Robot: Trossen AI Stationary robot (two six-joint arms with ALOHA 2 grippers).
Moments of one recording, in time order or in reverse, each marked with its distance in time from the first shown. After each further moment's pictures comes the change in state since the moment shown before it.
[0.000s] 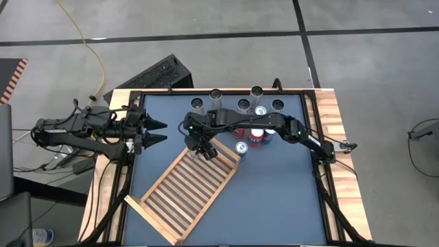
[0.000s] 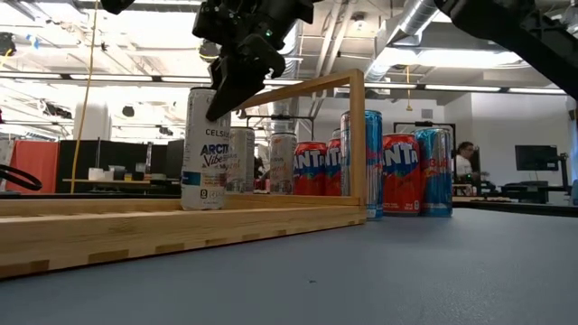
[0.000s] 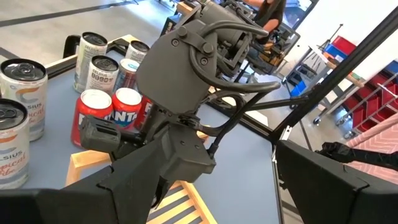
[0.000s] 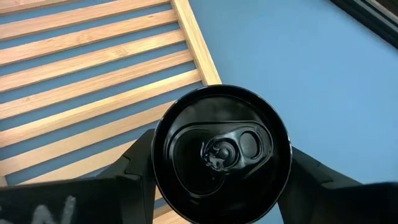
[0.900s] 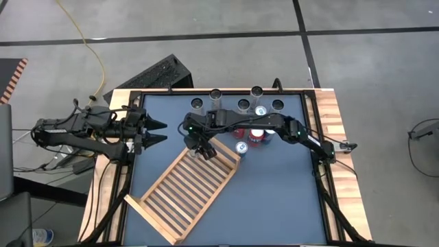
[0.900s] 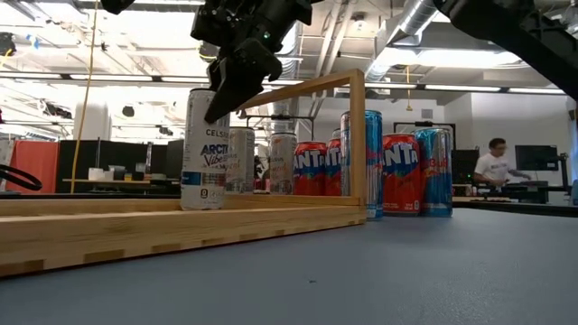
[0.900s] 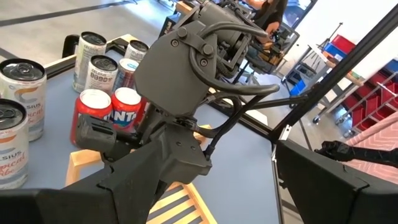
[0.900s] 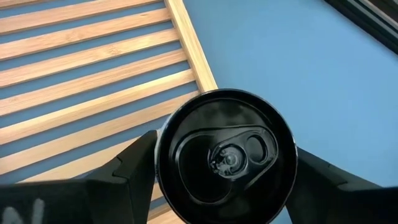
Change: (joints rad) left arm 0.000 0.000 0.000 -0.001 0.003 0.003; right arm -0.001 -0.001 0.004 0.019 0.008 0.019
